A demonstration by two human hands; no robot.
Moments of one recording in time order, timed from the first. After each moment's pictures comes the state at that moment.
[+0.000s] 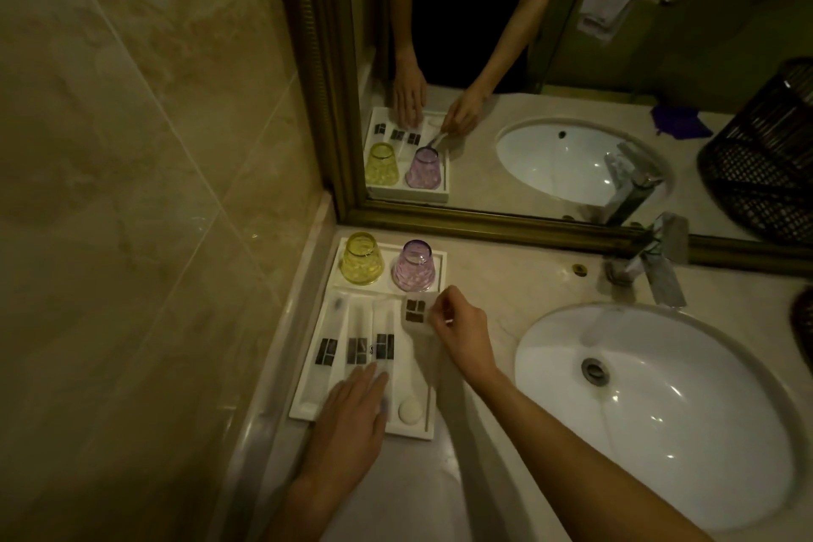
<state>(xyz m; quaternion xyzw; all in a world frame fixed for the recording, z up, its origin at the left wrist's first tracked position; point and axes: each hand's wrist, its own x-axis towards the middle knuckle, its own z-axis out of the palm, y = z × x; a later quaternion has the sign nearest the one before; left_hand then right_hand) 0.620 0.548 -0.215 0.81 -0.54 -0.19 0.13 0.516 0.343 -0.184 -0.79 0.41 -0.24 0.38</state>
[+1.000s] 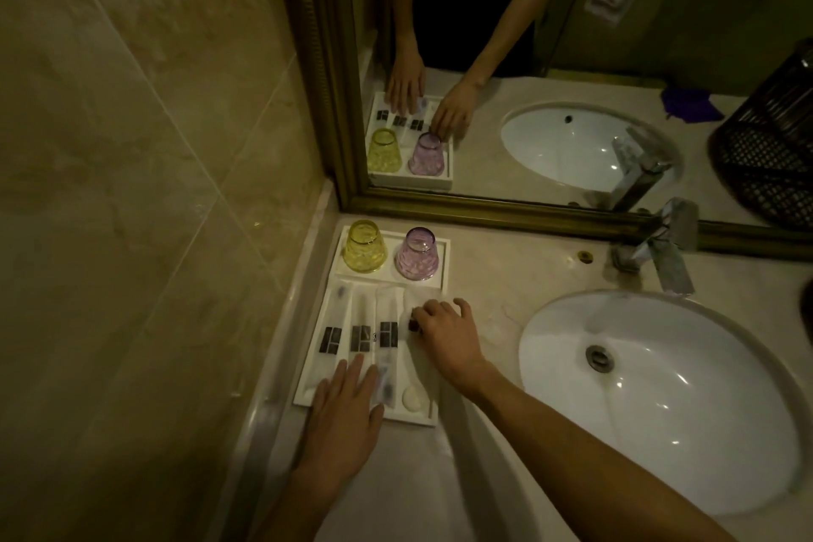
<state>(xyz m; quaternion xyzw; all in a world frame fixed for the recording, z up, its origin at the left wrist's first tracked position) 0.625 0.557 -0.231 0.84 -0.50 -0.21 0.04 0.526 0.354 -0.224 -0.95 0.31 0.01 0.07</state>
